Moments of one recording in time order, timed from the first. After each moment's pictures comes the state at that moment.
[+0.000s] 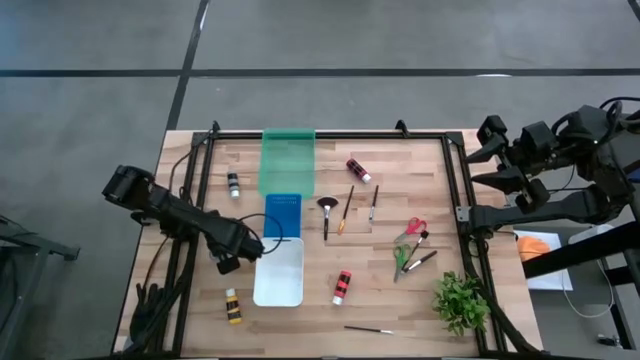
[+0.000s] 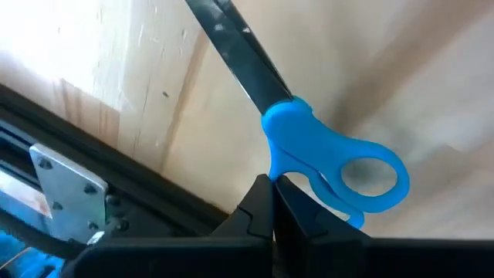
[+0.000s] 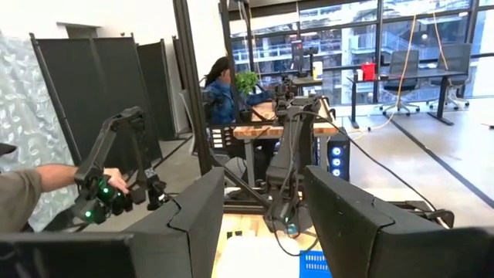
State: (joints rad) left arm -0.33 1.52 0.71 -1.17 0.03 -0.82; right arm -0.12 0.72 1.41 -0.64 -0.35 0.16
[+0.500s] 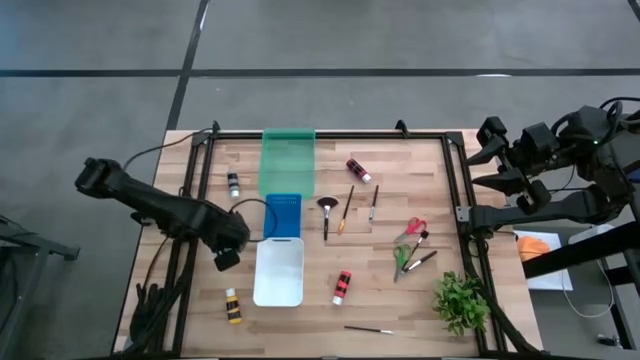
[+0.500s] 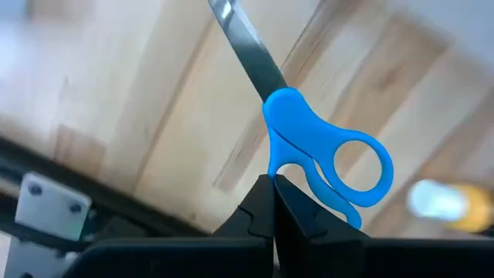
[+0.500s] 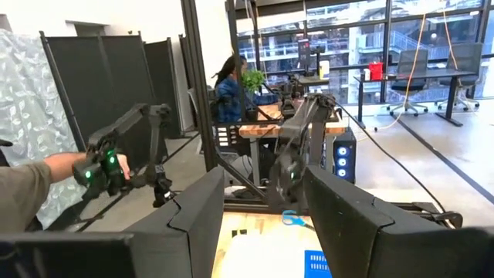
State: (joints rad) left arm -0.33 1.17 0.83 -1.23 -0.01 -0.84; right arm -0.12 0.72 1.41 -0.65 -0.37 0.15
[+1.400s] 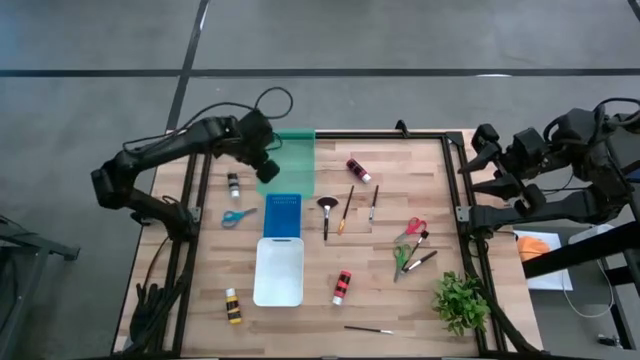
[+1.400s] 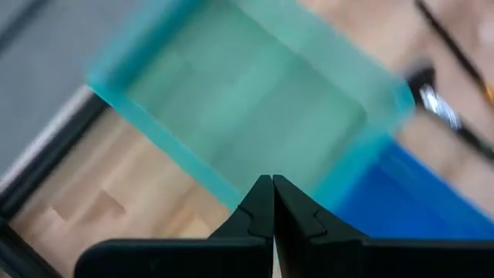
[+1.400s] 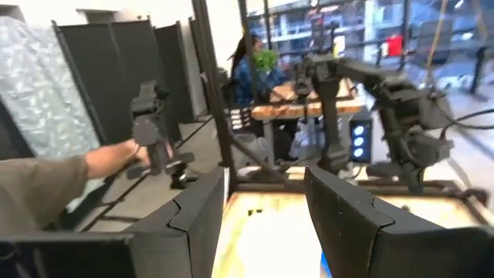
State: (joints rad) left arm 0.52 1.40 1.26 -1.04 -0.07 -0.13; right arm -0.12 0.72 1.39 -0.69 -0.42 0.18
